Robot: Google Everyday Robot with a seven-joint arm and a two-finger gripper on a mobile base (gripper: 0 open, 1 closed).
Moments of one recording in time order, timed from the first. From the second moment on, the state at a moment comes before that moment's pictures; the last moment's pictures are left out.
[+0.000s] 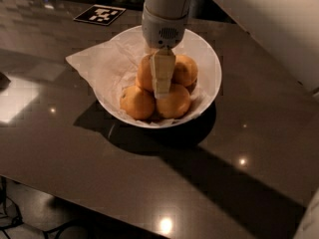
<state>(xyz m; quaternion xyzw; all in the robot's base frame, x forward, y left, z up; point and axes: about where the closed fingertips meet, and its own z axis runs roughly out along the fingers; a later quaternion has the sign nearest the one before) 0.563 0.007 0.917 -0.76 0.64 0.02 0.09</state>
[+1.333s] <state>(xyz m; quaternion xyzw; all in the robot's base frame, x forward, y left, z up) 0.563 0.007 0.917 -0.76 0.64 0.02 0.09</state>
